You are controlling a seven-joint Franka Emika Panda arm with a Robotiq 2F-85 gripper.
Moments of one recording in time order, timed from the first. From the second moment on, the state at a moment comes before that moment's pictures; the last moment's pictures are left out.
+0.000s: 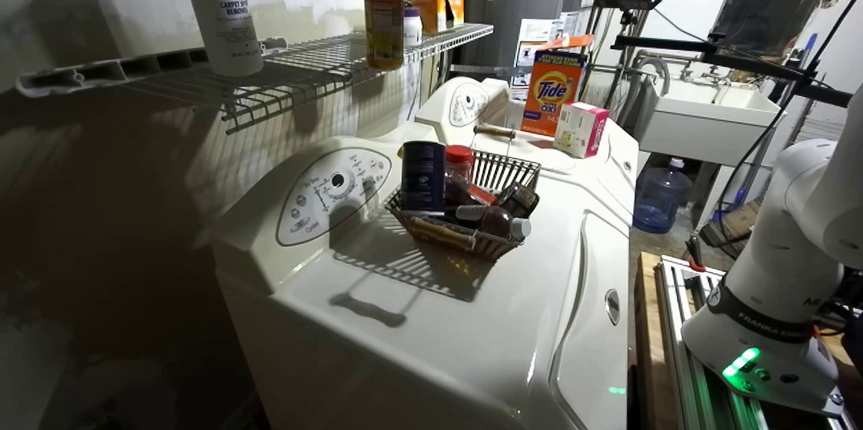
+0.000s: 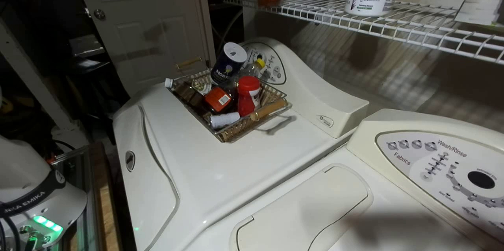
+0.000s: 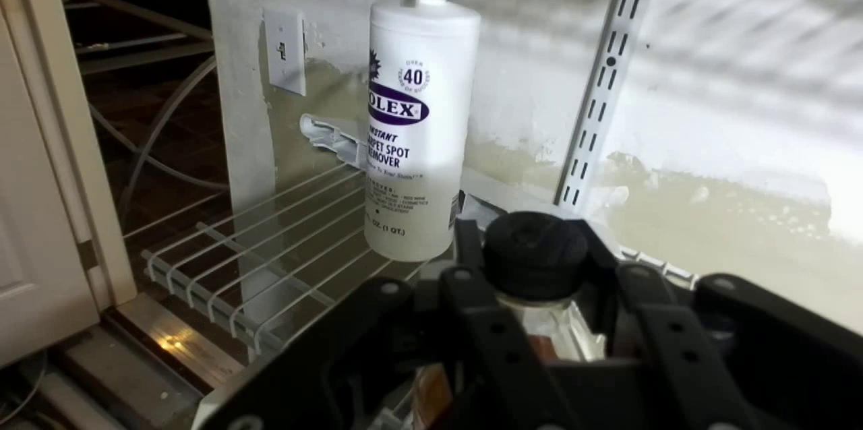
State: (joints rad) arm -0.05 -0.07 -0.06 -1.86 1.52 2.49 1.34
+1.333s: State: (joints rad) arm -0.10 -0.30 -0.10 -2.20 1.40 2.39 1.39
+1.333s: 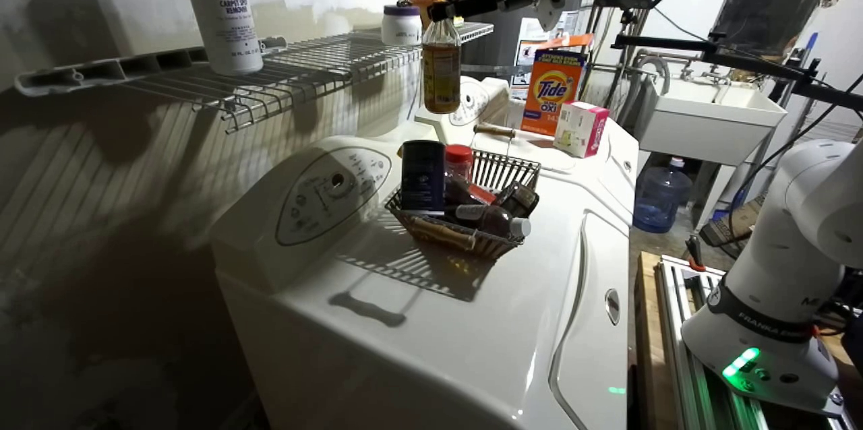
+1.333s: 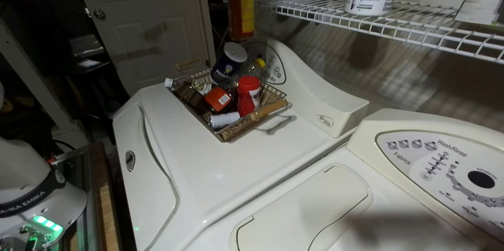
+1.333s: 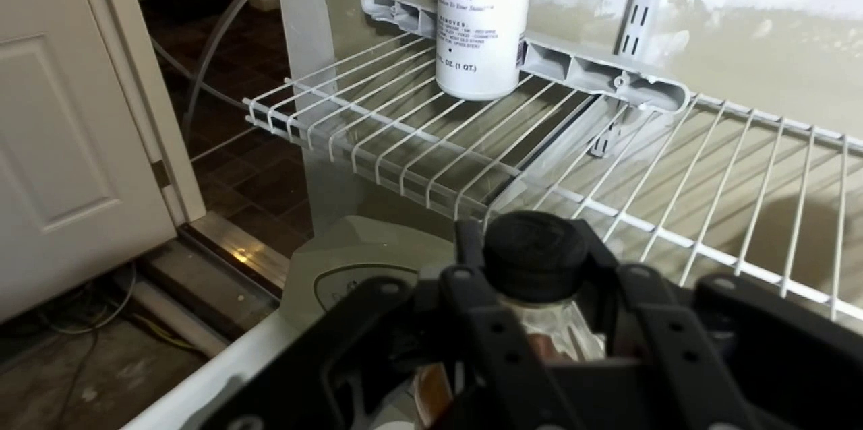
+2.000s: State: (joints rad) arm -0.15 -0.32 -0.14 -2.28 1.21 2.14 1.36
